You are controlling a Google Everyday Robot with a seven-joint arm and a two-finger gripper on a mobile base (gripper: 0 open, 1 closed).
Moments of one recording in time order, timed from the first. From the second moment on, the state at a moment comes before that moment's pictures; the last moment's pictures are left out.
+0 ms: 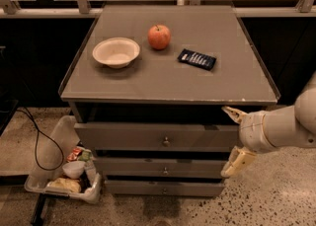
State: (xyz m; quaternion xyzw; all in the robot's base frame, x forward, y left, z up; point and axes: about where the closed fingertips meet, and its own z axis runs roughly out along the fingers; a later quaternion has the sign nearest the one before) arm 0.465 -0.203 0.730 -0.63 0.70 0.05 0.32
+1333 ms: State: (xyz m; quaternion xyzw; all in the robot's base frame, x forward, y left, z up) arm 0.506 -0.185 0.672 -0.63 0.70 0.05 0.31
